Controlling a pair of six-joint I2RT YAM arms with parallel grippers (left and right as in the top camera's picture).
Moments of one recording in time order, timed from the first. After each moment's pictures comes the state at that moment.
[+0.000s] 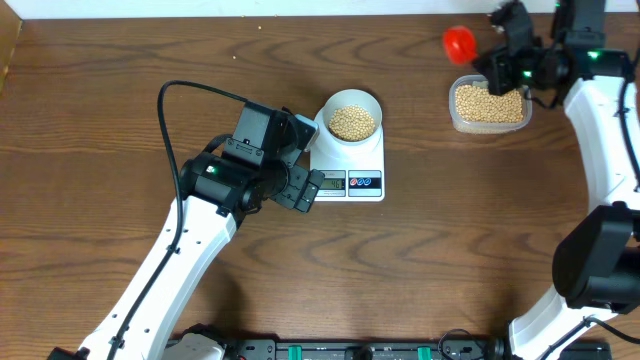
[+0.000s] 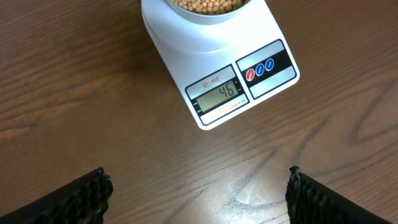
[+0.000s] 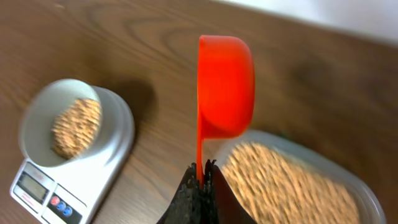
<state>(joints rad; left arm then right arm) -0.41 1.35 1.19 -0.91 0.12 0.09 -0.11 1.87 1.69 -0.77 -0.50 -0.34</state>
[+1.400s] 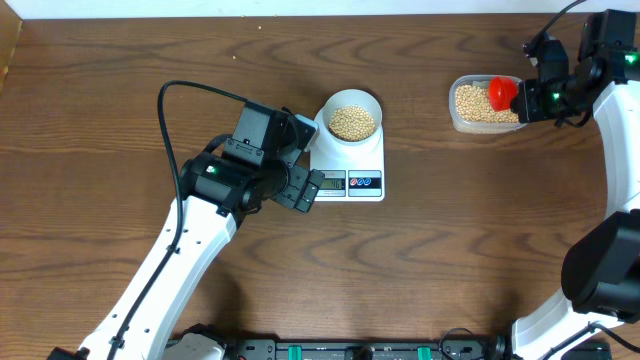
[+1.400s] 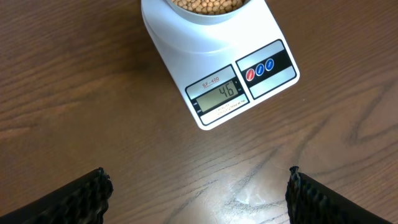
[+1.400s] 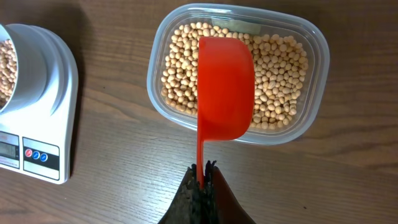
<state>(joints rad) -0.41 1.35 1.19 -0.91 0.12 0.09 -0.19 1.85 1.69 -1.05 -0.33 -0.30</state>
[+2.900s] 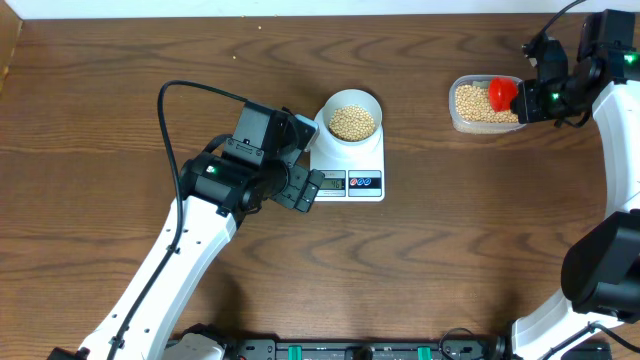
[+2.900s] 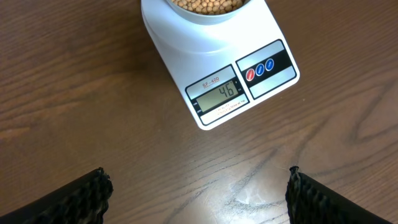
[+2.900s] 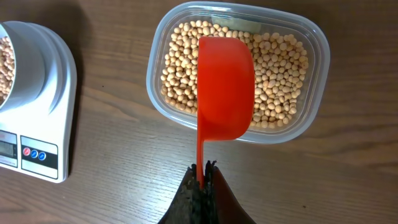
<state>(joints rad) -0.41 1.35 1.19 -0.91 0.12 0.09 -0.19 1.85 1.69 -1.06 -0.32 -0.30</state>
